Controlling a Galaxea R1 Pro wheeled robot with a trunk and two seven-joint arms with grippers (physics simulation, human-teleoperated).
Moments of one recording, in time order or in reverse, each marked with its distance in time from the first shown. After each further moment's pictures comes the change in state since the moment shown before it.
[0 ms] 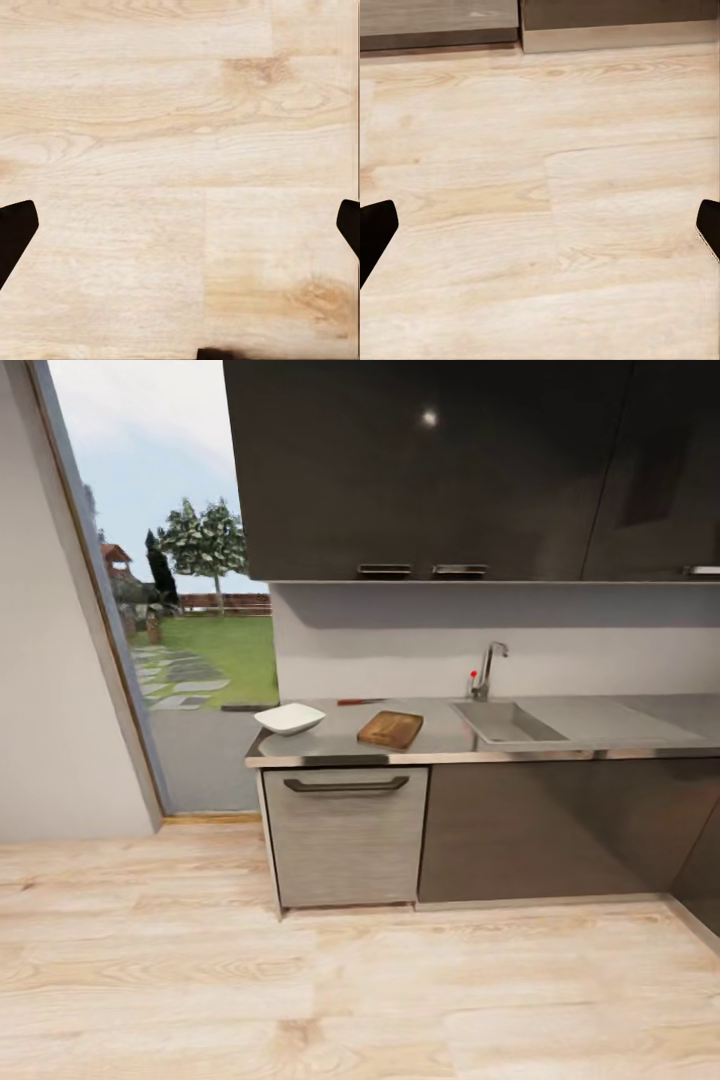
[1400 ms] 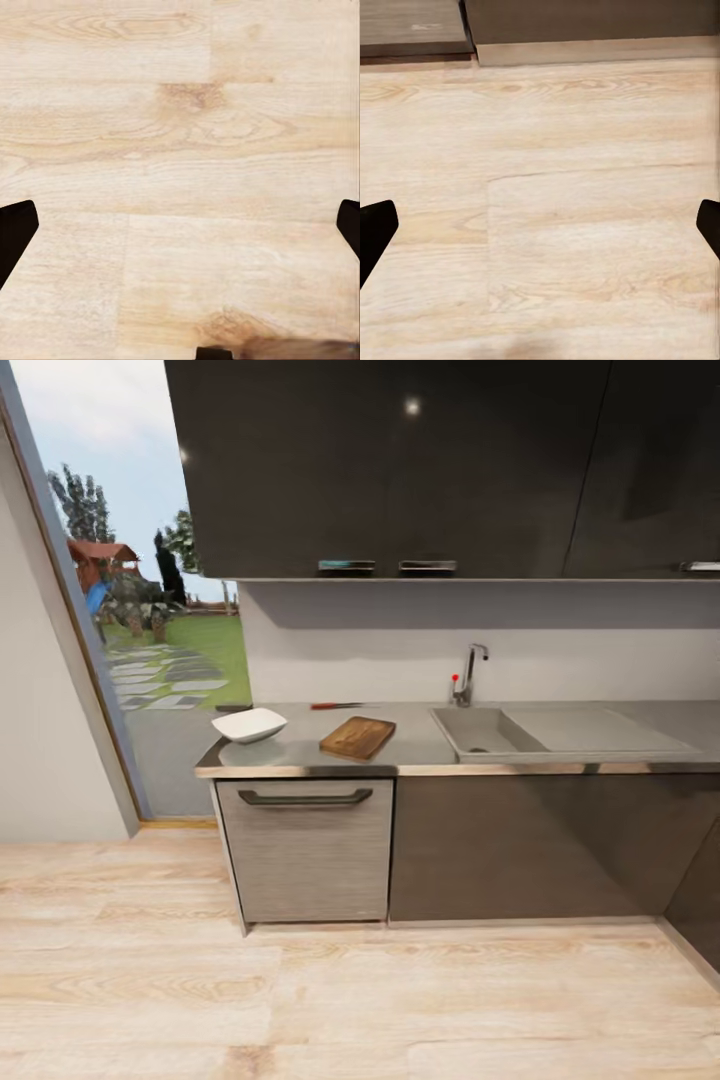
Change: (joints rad) left arm 0.000 -0.001 0.000 0.000 0.003 0.000 0.000; right arm 0.001 0.000 0.000 0.013 0.004 0.001 -0.002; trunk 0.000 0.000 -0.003
